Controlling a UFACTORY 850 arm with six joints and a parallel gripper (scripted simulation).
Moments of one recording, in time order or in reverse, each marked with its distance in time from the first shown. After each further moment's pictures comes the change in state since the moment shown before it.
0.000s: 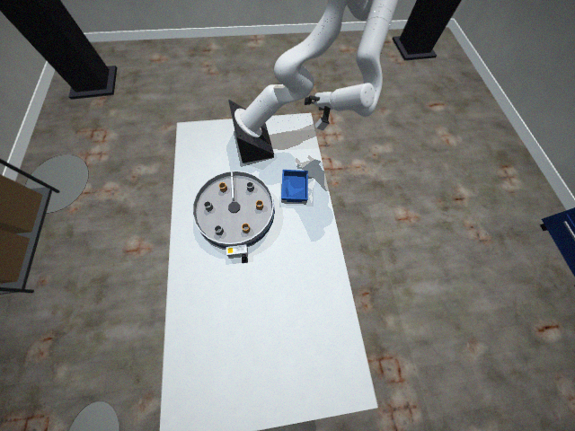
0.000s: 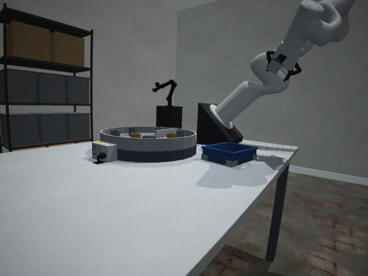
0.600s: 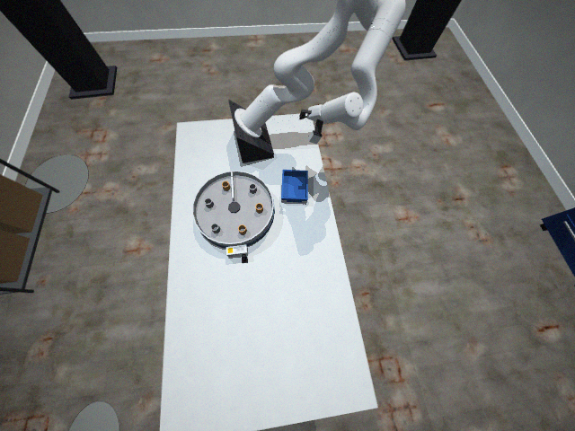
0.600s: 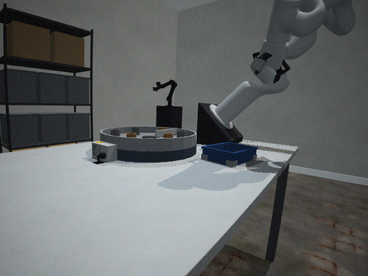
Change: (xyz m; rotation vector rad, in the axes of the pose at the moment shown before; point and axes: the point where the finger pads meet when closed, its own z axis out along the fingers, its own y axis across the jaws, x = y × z) arm 0.074 0.023 -0.018 0.174 0.058 0.063
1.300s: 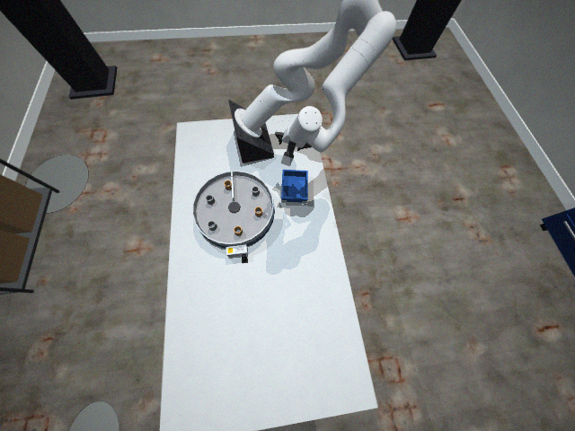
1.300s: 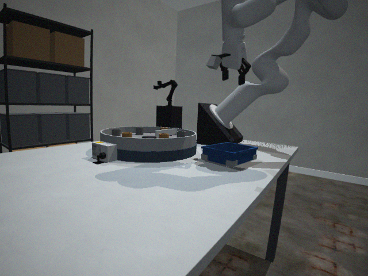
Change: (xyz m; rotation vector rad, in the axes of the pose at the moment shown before) arm 0.137 0.081 -0.006 0.270 0.133 0.144
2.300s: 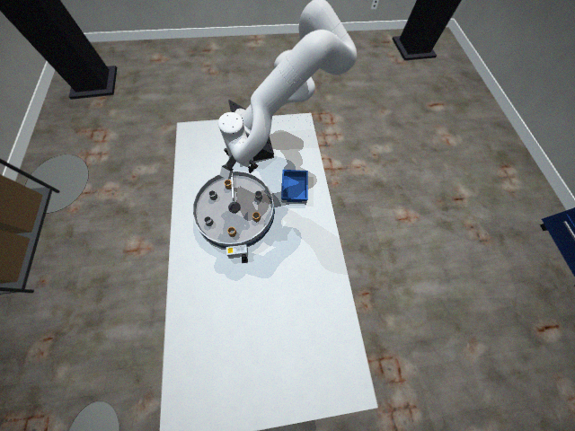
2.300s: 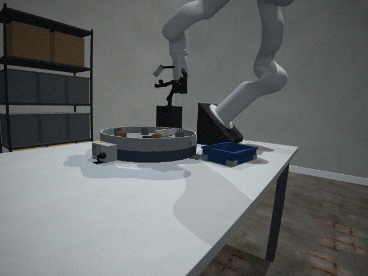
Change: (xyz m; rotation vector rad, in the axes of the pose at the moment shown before) arm 0.154 0.180 0.050 0.258 0.208 0.263
